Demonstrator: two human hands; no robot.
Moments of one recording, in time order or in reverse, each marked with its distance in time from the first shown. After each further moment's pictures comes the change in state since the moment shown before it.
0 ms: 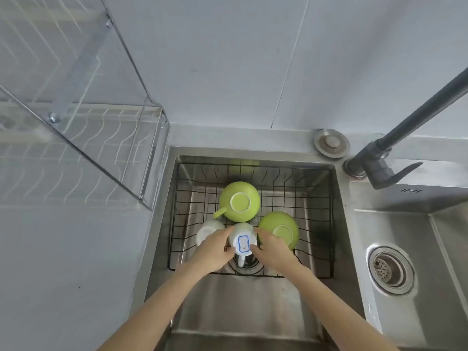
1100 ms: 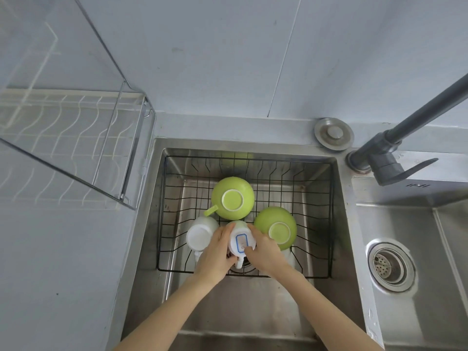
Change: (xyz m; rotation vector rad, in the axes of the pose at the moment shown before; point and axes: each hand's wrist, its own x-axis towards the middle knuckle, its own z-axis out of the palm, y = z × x) left_hand 0.023 -0.013 0.048 -0.164 0.187 0.025; right_hand 0.019 0.013 0.017 0.125 -0.012 0.051
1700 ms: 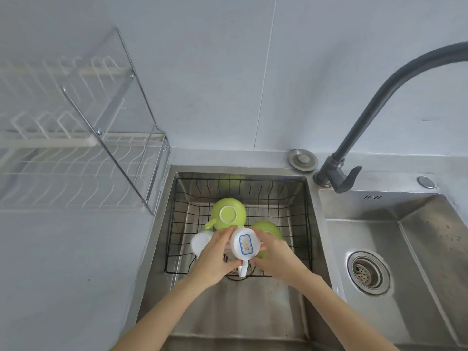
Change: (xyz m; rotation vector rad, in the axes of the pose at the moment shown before) left_hand -0.070 0.058 -0.037 0.000 0.091 0.281; right_hand -0.105 -0.010 -0.049 -0.065 0.144 -0.378
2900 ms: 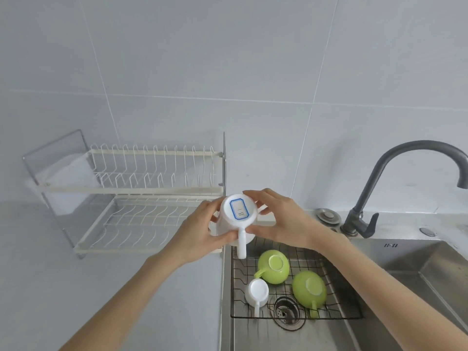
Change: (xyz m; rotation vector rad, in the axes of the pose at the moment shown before) left_hand -0.128 0.039 -0.253 0.088 0.273 0.404; right_hand -0.055 -0.260 -0.004 -0.299 0.353 -0.580
